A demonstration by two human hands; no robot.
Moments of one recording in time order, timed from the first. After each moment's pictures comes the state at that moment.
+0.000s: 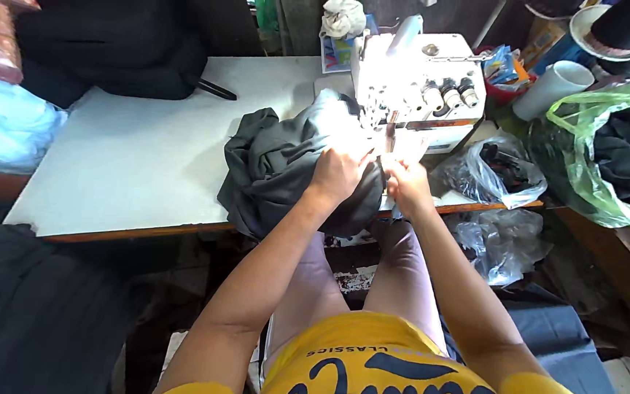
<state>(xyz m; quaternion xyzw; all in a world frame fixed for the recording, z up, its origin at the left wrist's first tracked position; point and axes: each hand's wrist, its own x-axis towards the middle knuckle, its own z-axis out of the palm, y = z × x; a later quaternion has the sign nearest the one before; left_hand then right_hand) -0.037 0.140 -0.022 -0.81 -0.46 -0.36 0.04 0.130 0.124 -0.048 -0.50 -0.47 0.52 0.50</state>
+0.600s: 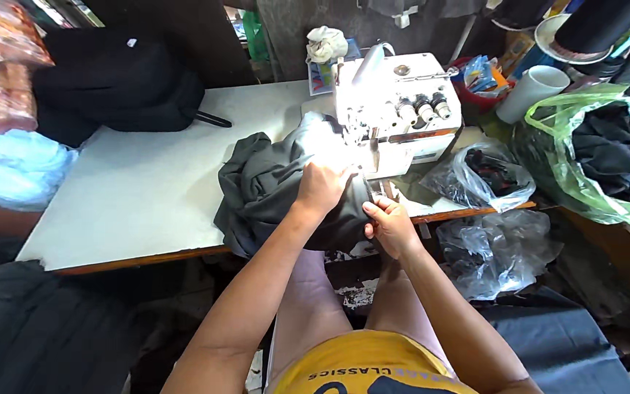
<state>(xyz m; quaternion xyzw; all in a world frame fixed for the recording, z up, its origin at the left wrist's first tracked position) -0.038 0.145 -0.013 -0.80 -0.48 -0.35 0.05 0.125 0.080 -0.053 -0.41 -0.33 0.68 0.51</state>
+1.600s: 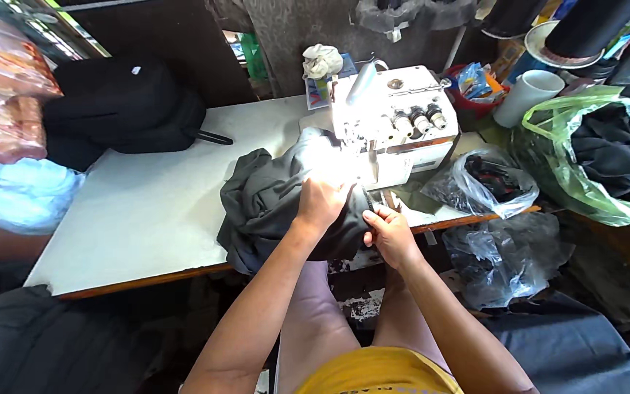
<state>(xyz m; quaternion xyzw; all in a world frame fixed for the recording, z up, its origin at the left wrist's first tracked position) -0.040 0.145 -0.015 -0.80 -0.47 -0.36 0.06 0.118 0.086 -0.055 -0.41 -0.31 0.67 0.53</state>
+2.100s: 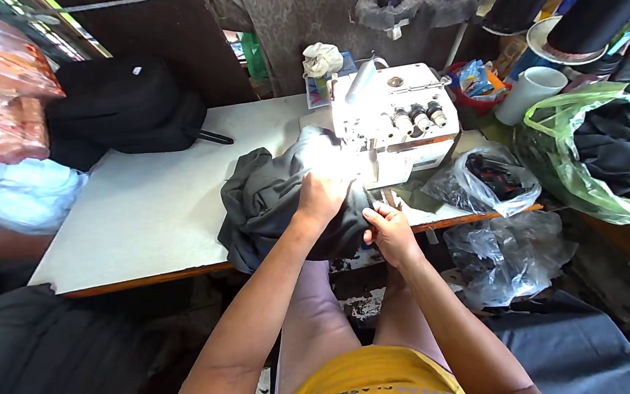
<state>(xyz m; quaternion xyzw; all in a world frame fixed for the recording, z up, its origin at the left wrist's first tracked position) -0.038 0.152 -0.012 -0.80 -0.48 -0.36 0.06 0.117 0.086 -0.053 -0.40 -0.30 0.68 0.54</state>
